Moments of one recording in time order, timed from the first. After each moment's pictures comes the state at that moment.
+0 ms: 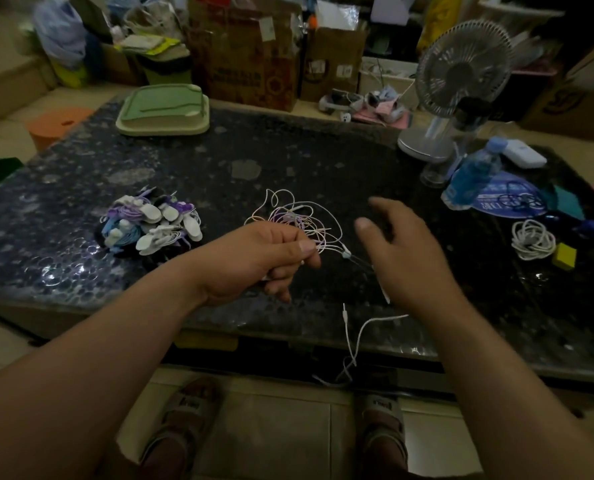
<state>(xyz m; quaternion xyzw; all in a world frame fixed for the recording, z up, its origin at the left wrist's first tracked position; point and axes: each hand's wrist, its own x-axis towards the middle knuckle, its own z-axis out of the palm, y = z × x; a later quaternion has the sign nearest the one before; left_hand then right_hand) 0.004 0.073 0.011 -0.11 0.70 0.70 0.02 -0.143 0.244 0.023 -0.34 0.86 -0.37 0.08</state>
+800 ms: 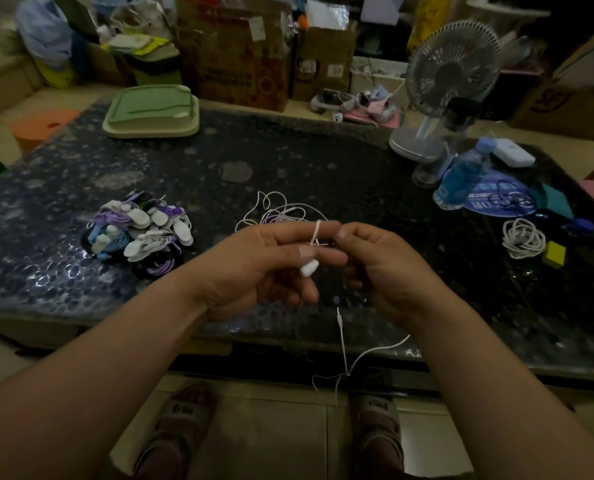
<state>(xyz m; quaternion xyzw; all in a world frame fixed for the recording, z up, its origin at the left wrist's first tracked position) 0.001 0.090 0.019 -0.11 0.61 0.79 0.00 -0.145 0.234 0.011 -0.23 0.64 -0.60 0.41</state>
